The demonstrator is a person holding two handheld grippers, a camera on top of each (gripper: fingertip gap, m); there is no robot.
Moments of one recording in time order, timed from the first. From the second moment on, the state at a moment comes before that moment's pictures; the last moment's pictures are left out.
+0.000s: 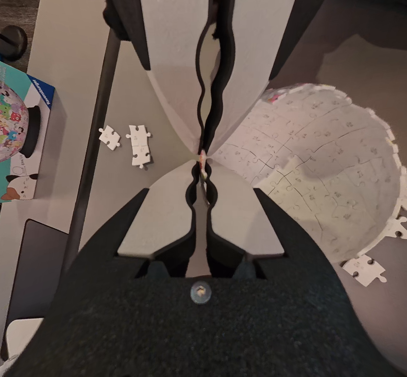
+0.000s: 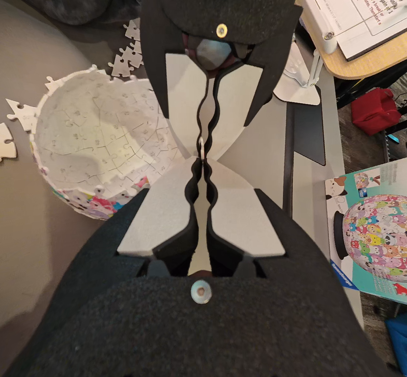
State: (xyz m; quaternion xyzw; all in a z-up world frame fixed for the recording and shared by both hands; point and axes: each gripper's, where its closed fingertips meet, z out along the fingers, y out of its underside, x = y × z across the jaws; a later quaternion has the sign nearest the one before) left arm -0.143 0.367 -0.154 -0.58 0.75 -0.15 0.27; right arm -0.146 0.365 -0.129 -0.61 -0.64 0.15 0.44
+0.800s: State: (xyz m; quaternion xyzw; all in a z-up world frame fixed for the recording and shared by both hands) left arm -0.142 0.367 -0.153 -0.57 0.76 -0.13 0.29; right arm -0.140 0.362 -0.132 -0.62 -0.64 0.15 0.43
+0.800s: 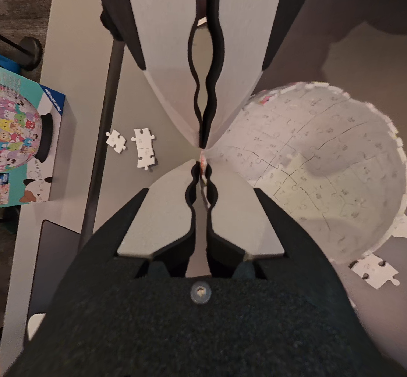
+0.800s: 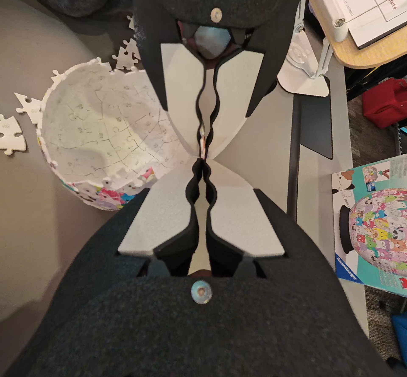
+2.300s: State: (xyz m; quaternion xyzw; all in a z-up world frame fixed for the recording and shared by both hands) left arm -0.146 0.362 -0.149 -0.54 0.78 -0.08 0.30; right arm -0.121 0.364 -0.112 -0.65 -0.61 0.14 0.43
